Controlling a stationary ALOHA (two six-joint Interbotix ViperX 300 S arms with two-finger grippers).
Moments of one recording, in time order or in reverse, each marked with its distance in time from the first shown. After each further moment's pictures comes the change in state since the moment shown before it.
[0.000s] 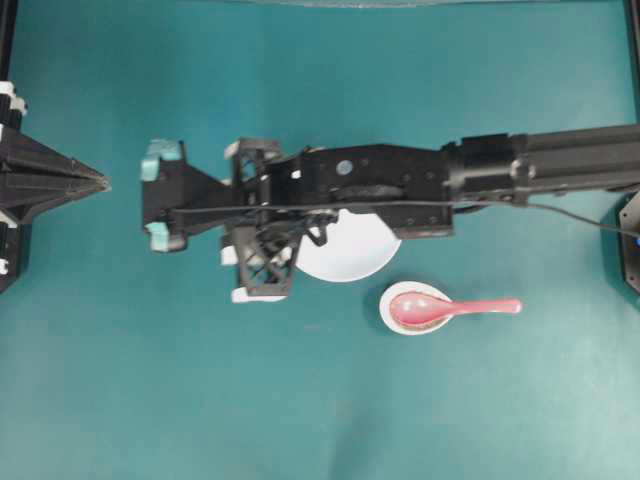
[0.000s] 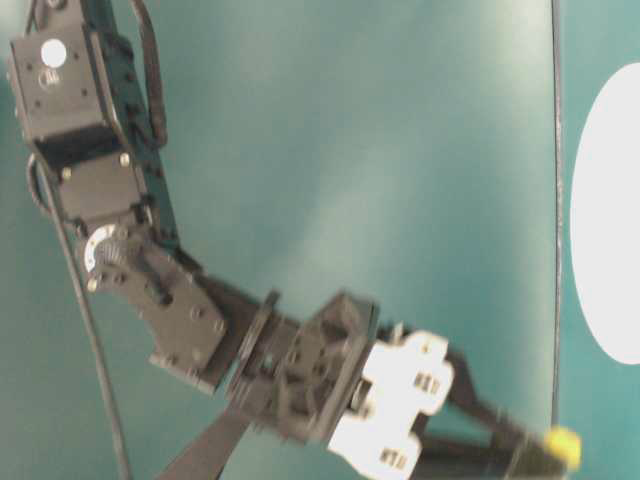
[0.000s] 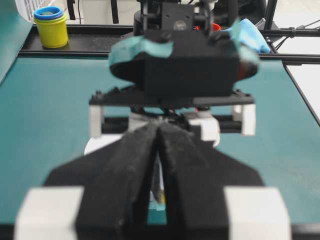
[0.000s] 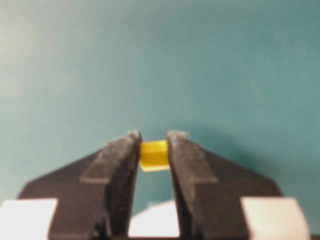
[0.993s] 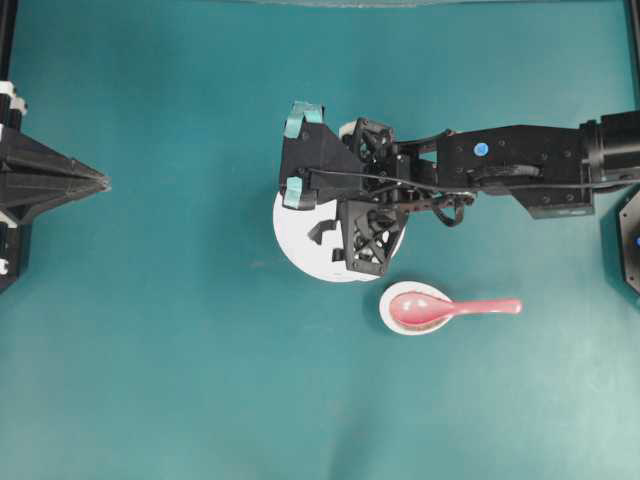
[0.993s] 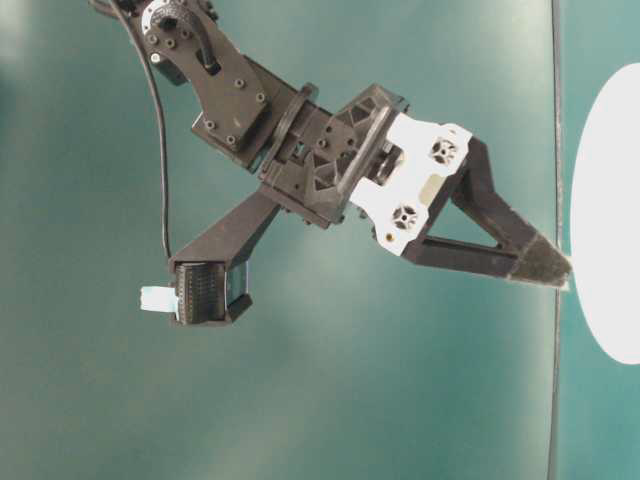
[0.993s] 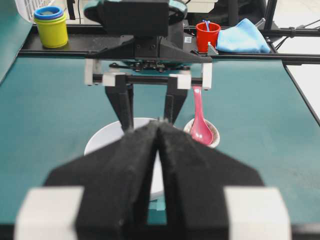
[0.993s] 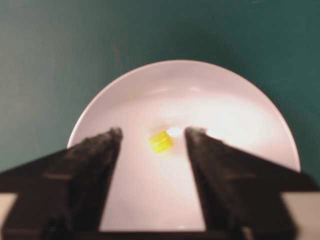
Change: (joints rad) left arm 0.000 0.000 0.000 0.000 0.002 0.000; right arm -0.041 -0.302 0.515 0.000 -0.341 0.109
